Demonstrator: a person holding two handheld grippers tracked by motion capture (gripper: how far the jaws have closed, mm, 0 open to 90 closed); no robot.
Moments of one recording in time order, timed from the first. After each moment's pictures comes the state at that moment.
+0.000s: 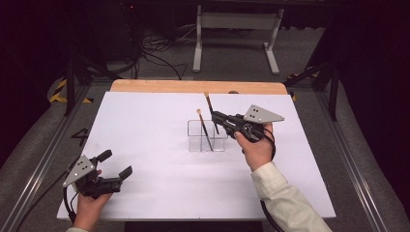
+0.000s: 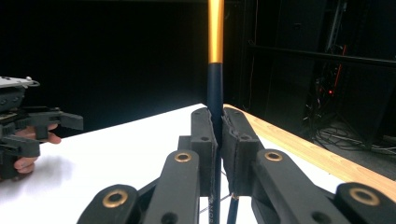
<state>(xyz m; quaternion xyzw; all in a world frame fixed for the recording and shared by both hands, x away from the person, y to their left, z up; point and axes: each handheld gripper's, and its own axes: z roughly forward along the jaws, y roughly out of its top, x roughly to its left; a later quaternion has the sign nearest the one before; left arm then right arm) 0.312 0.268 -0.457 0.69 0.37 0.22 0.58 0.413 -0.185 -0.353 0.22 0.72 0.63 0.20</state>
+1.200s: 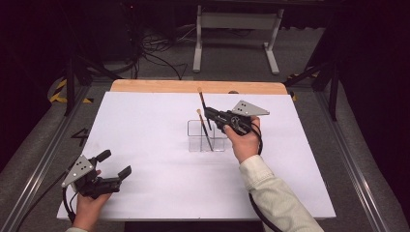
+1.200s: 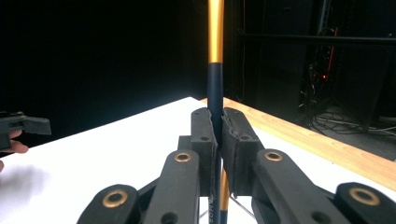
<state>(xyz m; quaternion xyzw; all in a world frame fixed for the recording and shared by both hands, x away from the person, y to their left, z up) 0.312 0.270 -0.457 0.69 0.37 0.22 0.58 0.444 -0.164 -0.373 0.25 0.72 0.62 0.19</state>
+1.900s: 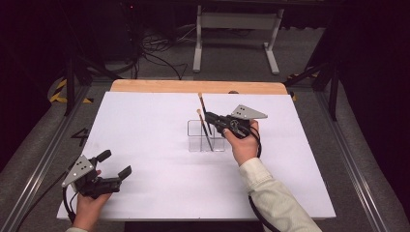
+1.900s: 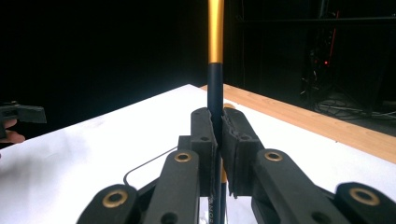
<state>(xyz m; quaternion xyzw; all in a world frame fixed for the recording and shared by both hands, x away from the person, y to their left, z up) 0.312 0.270 -0.457 0.69 0.37 0.22 0.58 0.446 -0.166 -0.391 0.27 0.72 0.61 0.18</state>
